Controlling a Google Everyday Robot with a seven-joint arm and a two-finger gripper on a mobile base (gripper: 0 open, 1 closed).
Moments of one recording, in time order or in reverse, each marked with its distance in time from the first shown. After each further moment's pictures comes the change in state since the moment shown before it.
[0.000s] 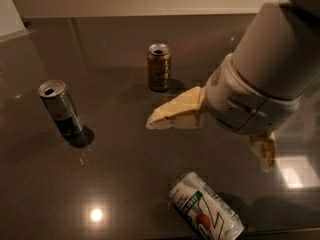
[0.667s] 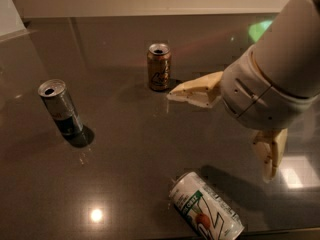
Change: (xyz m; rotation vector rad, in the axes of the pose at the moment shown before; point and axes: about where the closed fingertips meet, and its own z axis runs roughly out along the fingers) arm 0.019 0.007 -0.011 0.064 0.084 0.403
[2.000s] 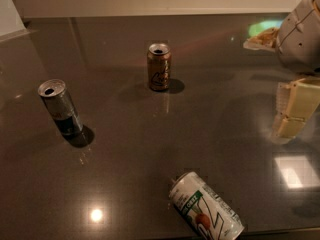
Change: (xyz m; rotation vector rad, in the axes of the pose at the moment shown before) arm 0.107 0.007 -0.042 0.078 0.080 0.834
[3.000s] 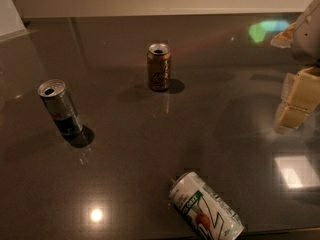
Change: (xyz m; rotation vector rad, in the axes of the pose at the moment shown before) arm 0.036 -0.016 -0.004 0.040 0.101 0.249
